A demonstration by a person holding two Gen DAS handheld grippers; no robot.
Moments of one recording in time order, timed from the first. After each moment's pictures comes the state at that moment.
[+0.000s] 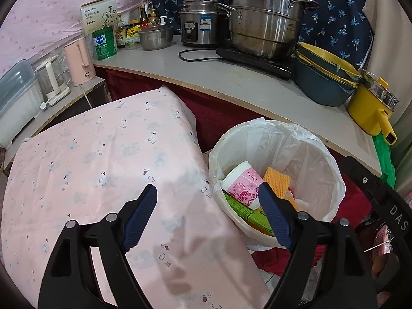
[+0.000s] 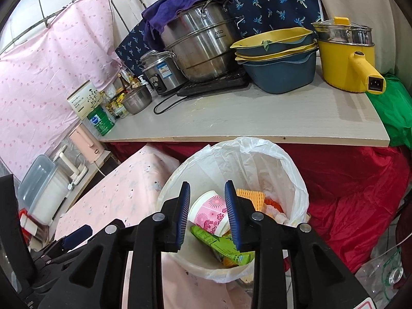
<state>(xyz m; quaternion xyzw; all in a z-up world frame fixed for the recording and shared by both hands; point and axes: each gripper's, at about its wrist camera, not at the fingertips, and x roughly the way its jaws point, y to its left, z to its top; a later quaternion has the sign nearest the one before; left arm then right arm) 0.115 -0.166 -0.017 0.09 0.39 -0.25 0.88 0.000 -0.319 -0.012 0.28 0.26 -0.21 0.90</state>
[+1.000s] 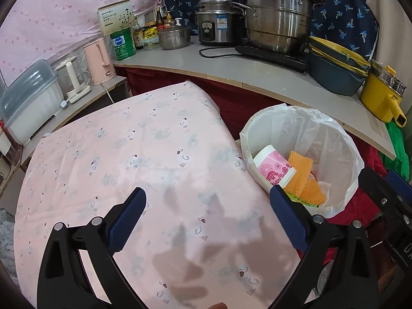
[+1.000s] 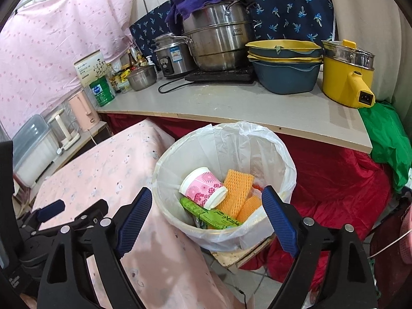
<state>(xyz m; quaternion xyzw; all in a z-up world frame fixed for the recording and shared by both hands) 0.091 -0.121 -0.031 0.11 0.38 -0.21 0.90 -0.025 -0.267 -0.014 0.18 0.30 -0.22 0.91</state>
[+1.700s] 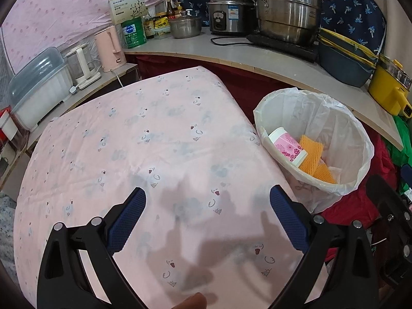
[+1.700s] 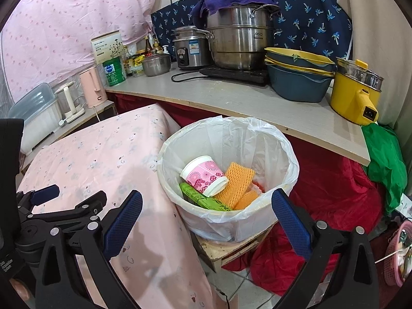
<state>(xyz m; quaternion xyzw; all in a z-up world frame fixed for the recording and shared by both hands) 0.078 -0.102 -0.053 0.11 0.39 -0.18 0.90 -0.035 -0.237 -0.024 0.11 0.32 -0.20 0.92</state>
